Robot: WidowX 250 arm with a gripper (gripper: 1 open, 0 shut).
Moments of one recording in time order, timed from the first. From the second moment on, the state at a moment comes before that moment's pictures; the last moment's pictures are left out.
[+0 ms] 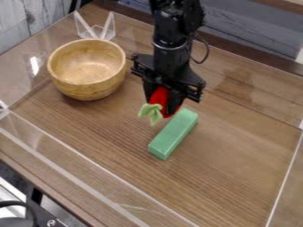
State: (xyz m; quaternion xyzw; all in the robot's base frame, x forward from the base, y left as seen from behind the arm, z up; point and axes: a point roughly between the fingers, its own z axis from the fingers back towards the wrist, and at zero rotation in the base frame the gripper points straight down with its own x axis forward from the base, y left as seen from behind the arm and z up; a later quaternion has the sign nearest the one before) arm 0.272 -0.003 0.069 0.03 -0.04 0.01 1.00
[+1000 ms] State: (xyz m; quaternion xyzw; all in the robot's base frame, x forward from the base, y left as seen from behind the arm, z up) arm 0.271 -0.002 0.067 0.05 -0.03 0.01 1.00
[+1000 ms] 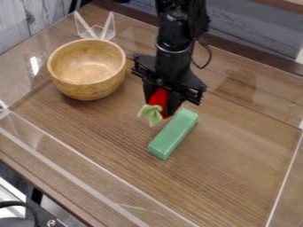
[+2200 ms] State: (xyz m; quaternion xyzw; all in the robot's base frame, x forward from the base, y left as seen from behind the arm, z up) arm 0.290 -0.059 0.083 0.06 -0.04 0.01 1.00
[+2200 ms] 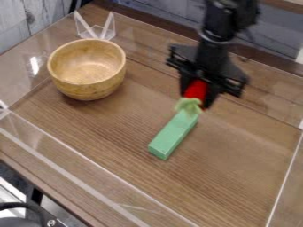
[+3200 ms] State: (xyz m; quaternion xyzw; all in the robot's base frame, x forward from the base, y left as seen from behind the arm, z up) arm 0.298 -0.066 0.039 0.05 0.00 0.07 1.00
